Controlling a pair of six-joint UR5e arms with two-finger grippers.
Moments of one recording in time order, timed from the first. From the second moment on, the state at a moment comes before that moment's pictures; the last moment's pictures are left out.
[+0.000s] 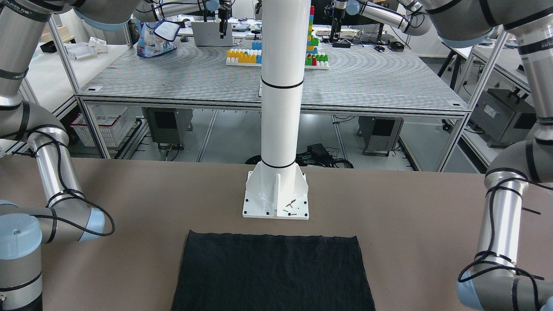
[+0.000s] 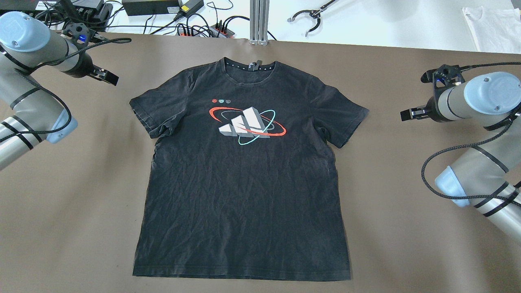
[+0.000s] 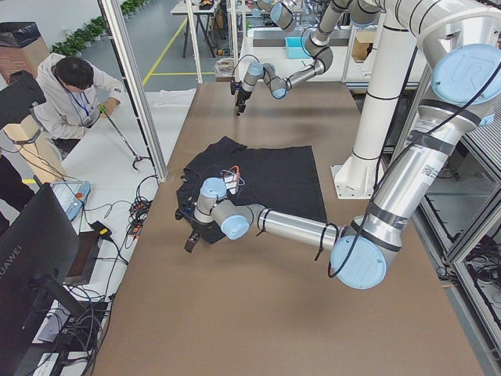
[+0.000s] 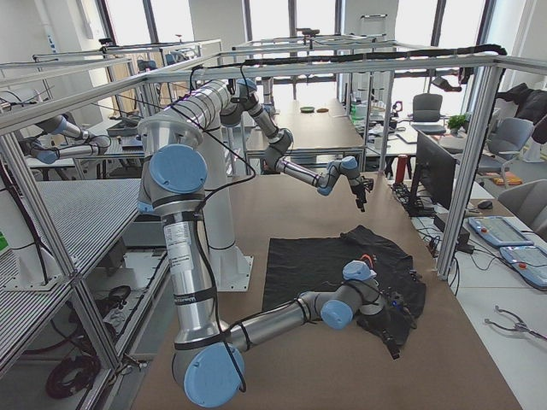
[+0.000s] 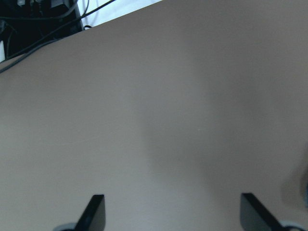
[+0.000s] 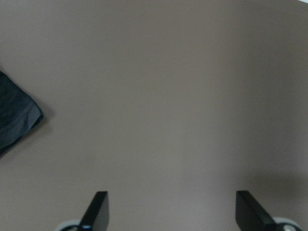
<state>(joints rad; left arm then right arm) -1.09 -2.10 -1.25 -2.15 -1.97 -0.53 1.02 -1.30 1.63 -1.17 1.81 0.66</state>
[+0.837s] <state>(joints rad) -1.00 -2.16 -1.05 -2.37 -2.07 -0.54 0.99 -1.30 1.62 -1.14 1.80 0.67</state>
